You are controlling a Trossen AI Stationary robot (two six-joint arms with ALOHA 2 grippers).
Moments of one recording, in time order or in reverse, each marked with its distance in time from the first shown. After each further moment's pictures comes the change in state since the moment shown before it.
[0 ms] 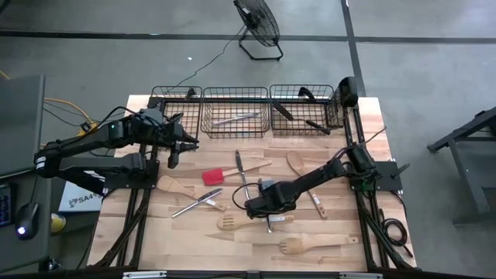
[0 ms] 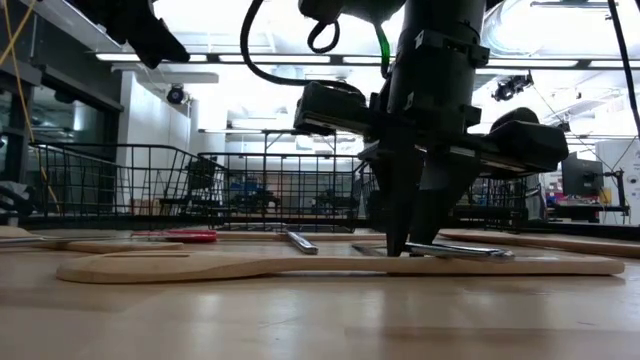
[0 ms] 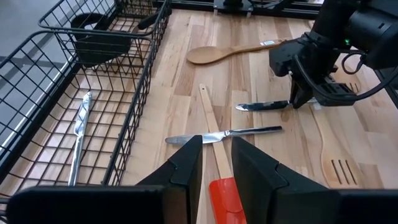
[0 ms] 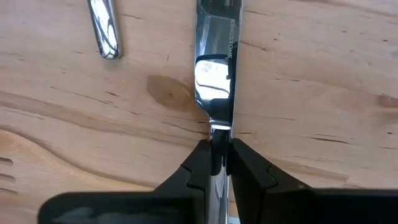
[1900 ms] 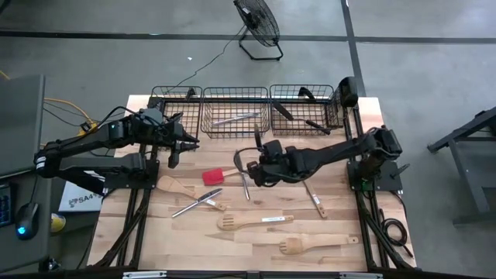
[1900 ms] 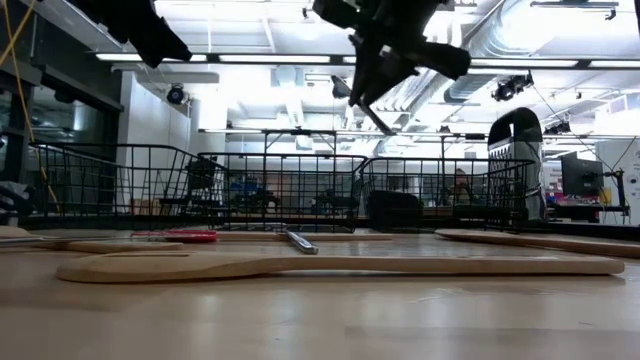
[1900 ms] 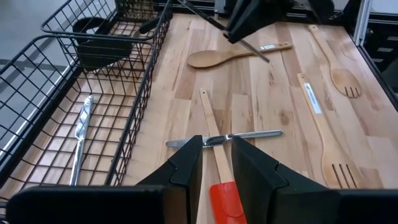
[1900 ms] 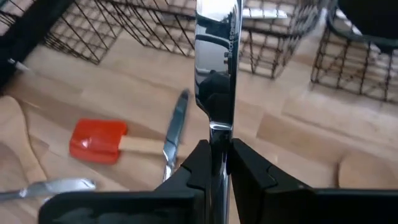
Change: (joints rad) left arm 0.000 0.002 0.000 0.016 -0.003 -0.004; right arm -0.144 -0.313 0.005 -0.087 0.614 -0.459
